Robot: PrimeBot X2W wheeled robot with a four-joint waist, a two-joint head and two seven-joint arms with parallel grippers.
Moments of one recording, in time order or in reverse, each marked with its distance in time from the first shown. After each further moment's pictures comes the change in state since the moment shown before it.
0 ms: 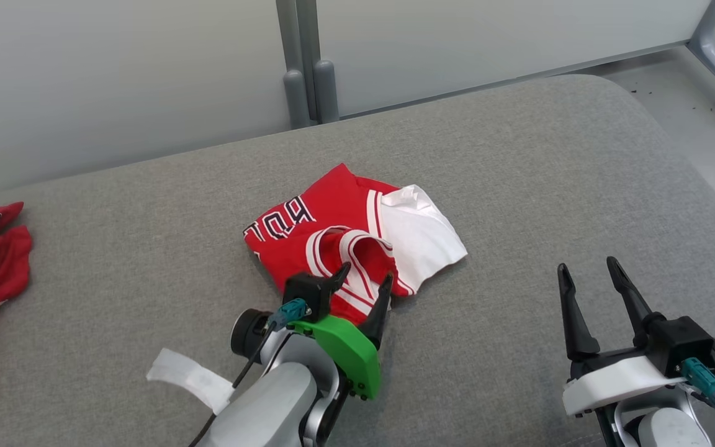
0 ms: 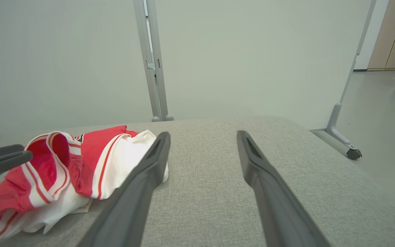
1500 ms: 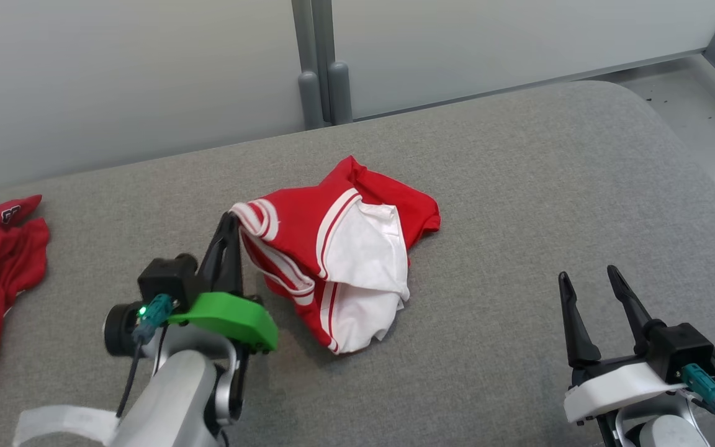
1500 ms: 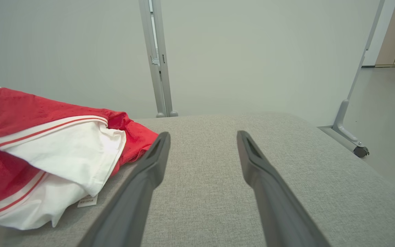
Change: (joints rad) left arm 0.081 0.094 0.356 -0.249 0.184 0.114 -0.046; right arm 0.009 0.000 -0.001 0.010 0.006 0.000 0.000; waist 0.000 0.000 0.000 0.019
